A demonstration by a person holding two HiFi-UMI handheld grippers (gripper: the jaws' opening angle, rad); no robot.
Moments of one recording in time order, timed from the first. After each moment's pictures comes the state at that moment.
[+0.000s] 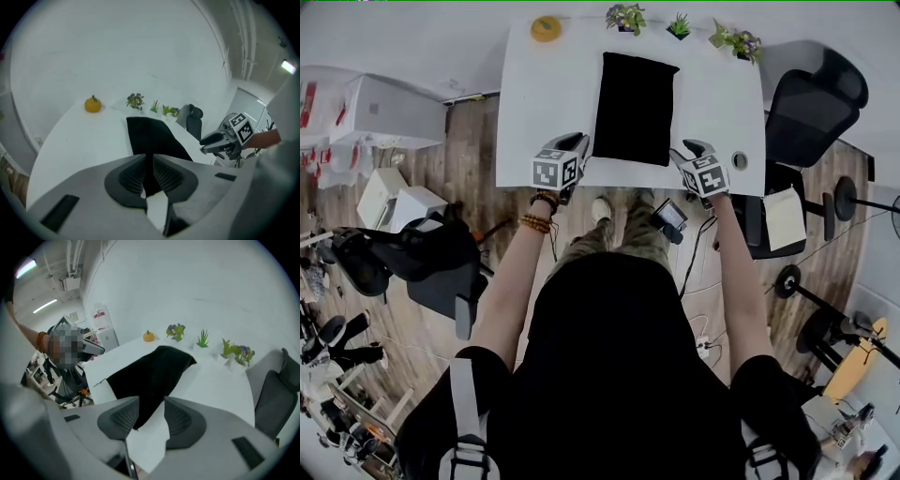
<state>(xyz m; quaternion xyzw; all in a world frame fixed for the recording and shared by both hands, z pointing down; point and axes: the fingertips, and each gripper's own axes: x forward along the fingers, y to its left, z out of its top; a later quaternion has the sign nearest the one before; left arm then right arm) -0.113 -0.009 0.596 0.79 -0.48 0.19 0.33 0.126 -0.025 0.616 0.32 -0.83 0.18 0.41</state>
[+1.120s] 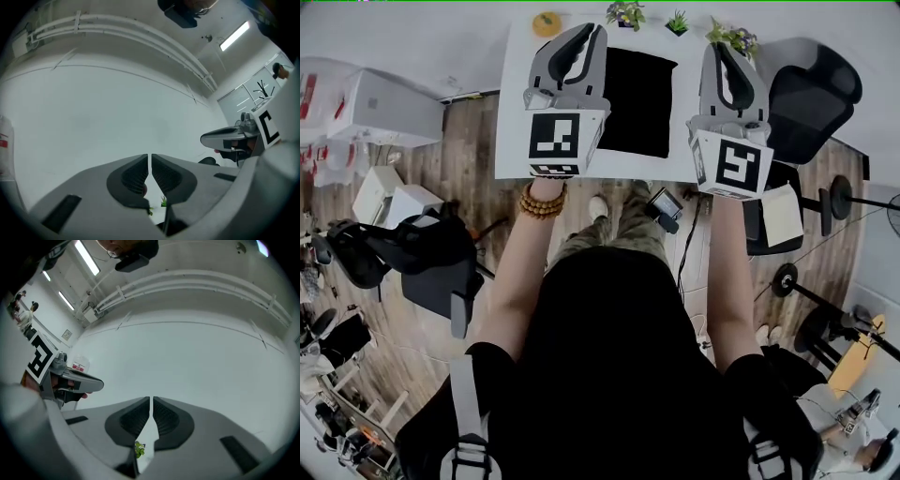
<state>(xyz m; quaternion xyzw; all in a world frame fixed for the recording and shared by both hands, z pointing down) -0.090 -0.056 0.228 0.80 -0.59 -0.02 -0.09 0.056 -0.058 0.211 0.53 -0.83 -0.18 0.02</state>
